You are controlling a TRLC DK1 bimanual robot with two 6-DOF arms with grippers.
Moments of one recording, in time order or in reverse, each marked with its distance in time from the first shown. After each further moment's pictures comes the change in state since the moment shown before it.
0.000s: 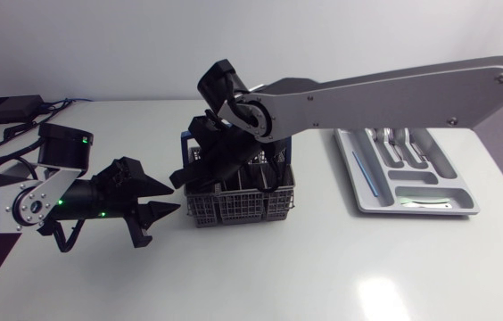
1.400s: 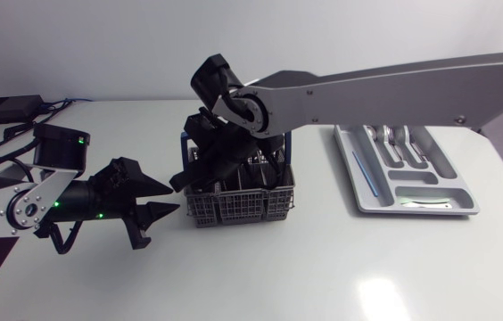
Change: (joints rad) left arm -0.006 -0.034 -0.013 -0.003 0.001 0.000; right arm 0.022 -0.016 0.024 -0.060 0.094 -0.082
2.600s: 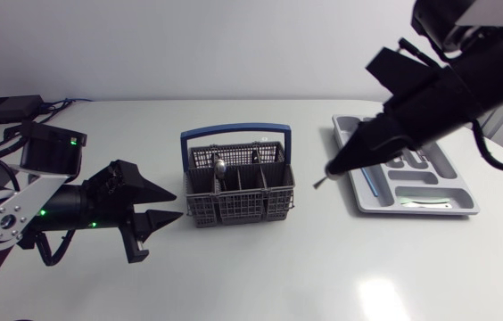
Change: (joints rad) left arm -0.082 -0.151 -0.010 -0.135 -0.023 -0.050; right arm -0.479 -0.629 -0.245 -0.599 -0.232 -0.212
